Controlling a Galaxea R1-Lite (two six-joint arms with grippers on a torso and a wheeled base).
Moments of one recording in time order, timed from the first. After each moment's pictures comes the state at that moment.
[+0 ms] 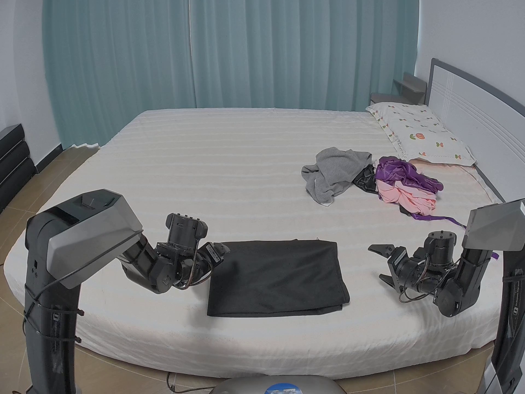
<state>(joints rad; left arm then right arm) -0.35 2.39 -1.10 -0.58 0.07 -0.89 0.12 2.35 -0.54 -1.35 0.29 1.08</state>
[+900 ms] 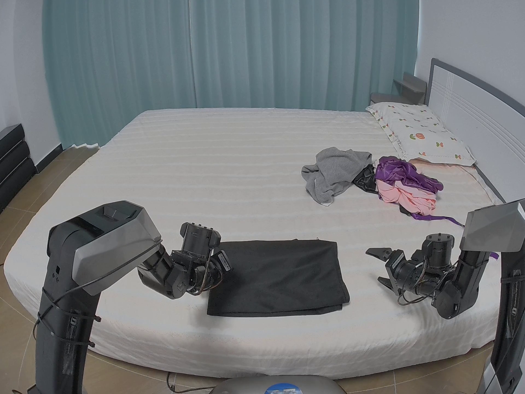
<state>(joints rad) -0.39 2.51 -1.19 -0.57 0.09 -0.80 0.14 2.36 -0.53 -1.35 0.29 1.06</state>
